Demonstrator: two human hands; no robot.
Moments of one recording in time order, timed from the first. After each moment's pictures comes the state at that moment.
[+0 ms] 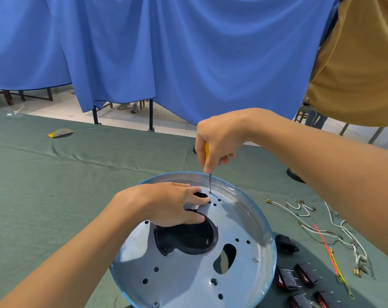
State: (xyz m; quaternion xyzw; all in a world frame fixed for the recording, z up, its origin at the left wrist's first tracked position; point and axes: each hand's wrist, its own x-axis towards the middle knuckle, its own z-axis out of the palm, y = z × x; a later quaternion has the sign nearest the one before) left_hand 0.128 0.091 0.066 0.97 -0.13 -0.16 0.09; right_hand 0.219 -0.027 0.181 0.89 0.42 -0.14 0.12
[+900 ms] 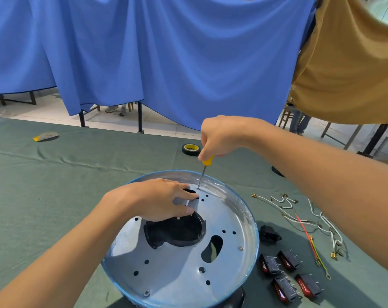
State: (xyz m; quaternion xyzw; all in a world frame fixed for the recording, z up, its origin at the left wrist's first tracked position) left_hand 0.128 0.087 0.067 0.98 -0.12 -0.13 0.10; right_hand 0.222 -0.053 0.169 0.94 0.32 -0.03 0.07
